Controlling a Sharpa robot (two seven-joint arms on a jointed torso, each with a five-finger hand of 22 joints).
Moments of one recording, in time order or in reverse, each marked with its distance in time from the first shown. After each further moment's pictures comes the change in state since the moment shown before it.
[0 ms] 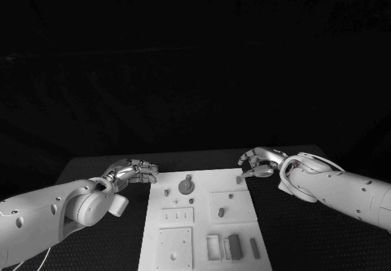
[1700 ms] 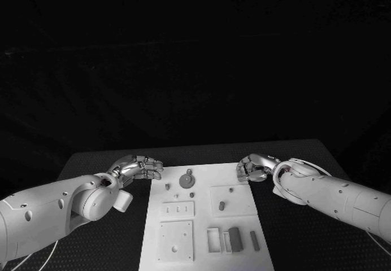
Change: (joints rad) left arm -0.015 0.024 0.000 -0.013 -0.007 0.027 0.003; left_hand 0.000 0.000 0.000 0.000 0.000 -0.016 0.009 -0.014 -0.006 -0.011 0.011 -0.014 -0.003 0.000 0.000 -0.014 0.007 0.000 0.000 0.000 -0.008 0.000; right arm -0.082 0.130 0.000 -0.195 0.002 0.015 0.038; right_hand -0.008 0.038 -0.018 0.007 0.000 0.024 0.005 0.021 -0.001 -0.003 0.003 0.004 -0.002 -0.004 0.004 0.000 0.000 0.000 -0.005 0.006 0.000 0.000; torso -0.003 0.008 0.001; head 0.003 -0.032
